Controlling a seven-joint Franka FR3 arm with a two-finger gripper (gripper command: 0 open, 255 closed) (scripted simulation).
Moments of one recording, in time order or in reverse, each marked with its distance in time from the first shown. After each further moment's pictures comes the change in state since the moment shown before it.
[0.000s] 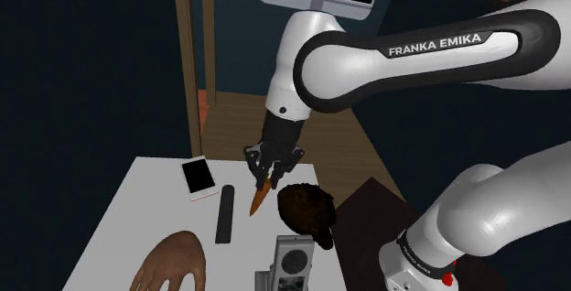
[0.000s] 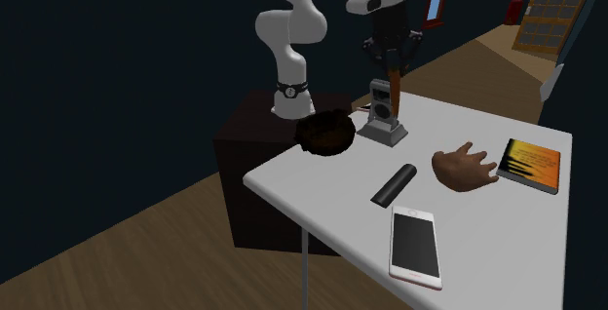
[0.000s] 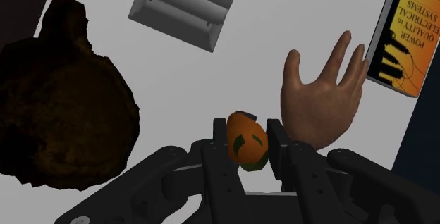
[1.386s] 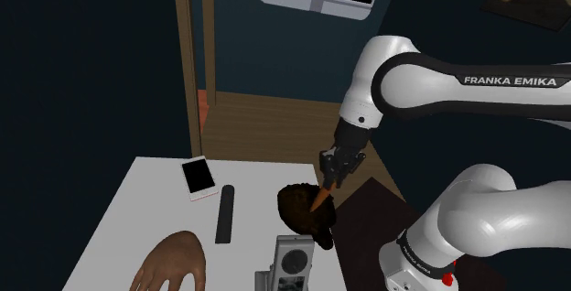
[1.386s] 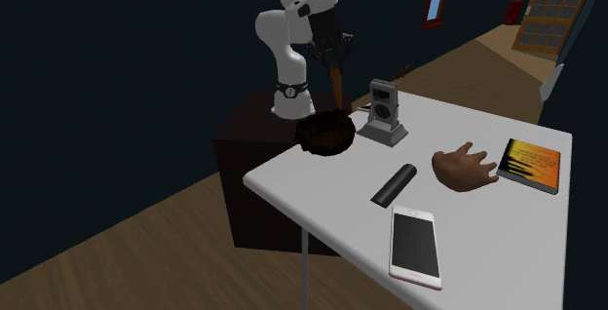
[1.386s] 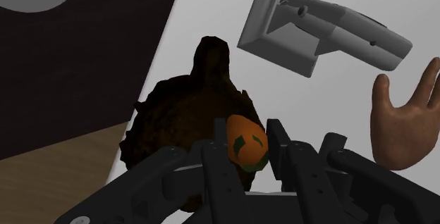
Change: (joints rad) arm 0.010 -0.444 -0.260 -0.391 -0.022 -0.167 -0.253
